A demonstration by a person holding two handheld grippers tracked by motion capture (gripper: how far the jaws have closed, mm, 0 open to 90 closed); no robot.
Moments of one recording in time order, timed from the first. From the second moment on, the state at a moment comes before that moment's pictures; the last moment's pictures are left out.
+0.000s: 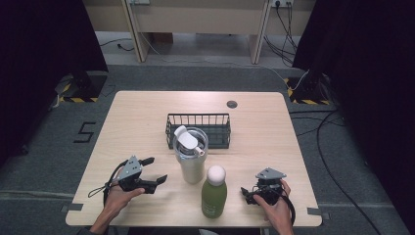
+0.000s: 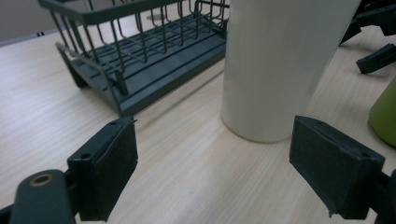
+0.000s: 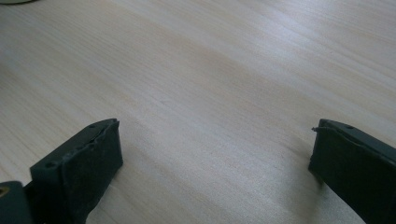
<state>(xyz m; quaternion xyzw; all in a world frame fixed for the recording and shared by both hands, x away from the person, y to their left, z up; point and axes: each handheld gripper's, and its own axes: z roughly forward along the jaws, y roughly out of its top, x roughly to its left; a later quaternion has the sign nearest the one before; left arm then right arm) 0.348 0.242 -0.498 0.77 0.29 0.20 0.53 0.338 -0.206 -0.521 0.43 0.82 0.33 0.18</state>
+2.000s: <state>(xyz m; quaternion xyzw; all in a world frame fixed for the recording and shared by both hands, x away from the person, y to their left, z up) 0.382 0.151 -0.507 0.74 0.21 0.18 0.61 0.338 -0.205 -0.521 0.42 0.82 0.34 0.18</state>
